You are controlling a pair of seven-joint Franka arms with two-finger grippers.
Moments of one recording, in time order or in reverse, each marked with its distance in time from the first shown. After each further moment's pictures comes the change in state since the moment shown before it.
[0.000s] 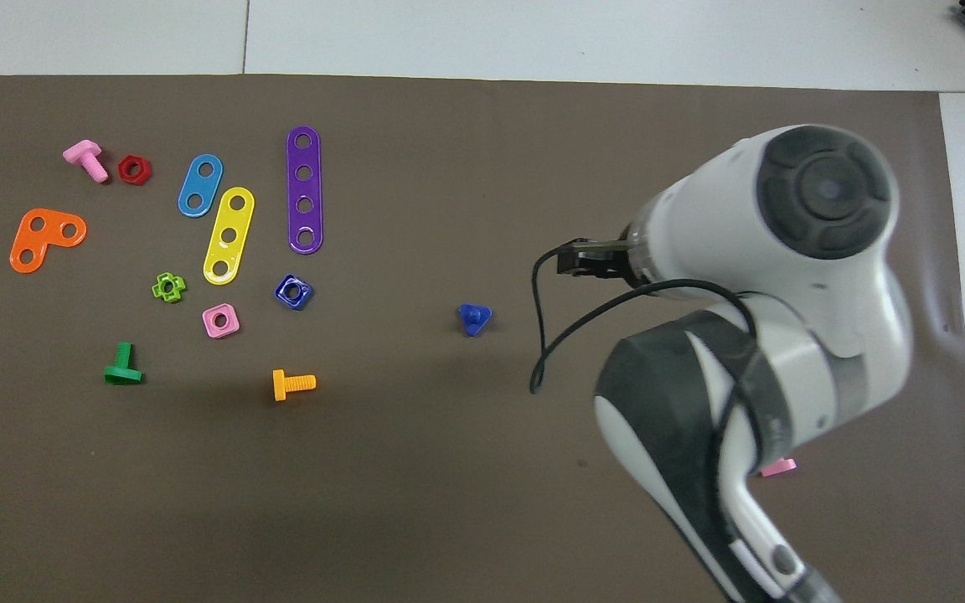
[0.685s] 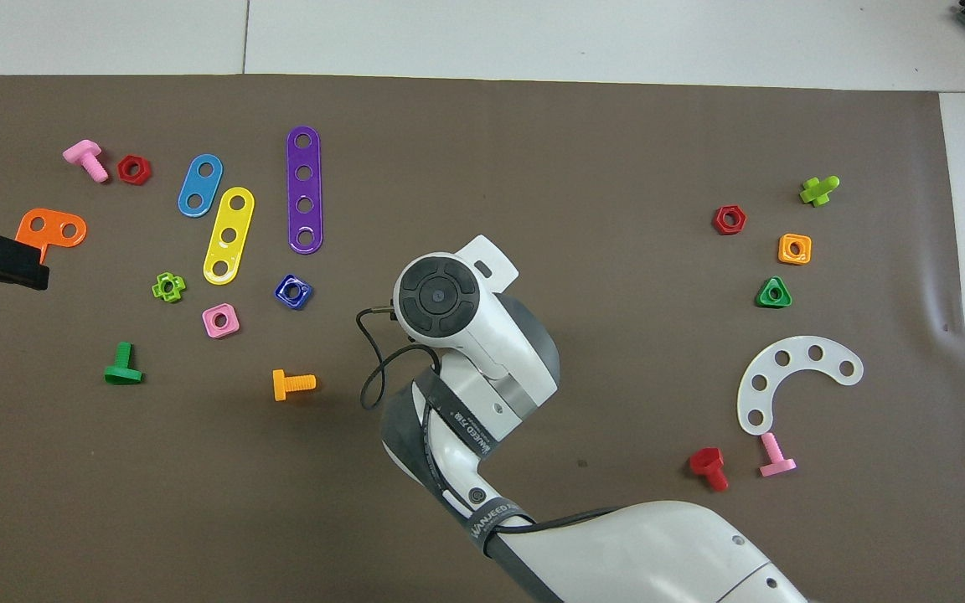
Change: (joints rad) left arm -0.089 0.003 -0.050 0.046 0.002 -0.052 -0.188; right arm 0.215 0.364 -0.005 0.070 -0.035 0.262 0.201
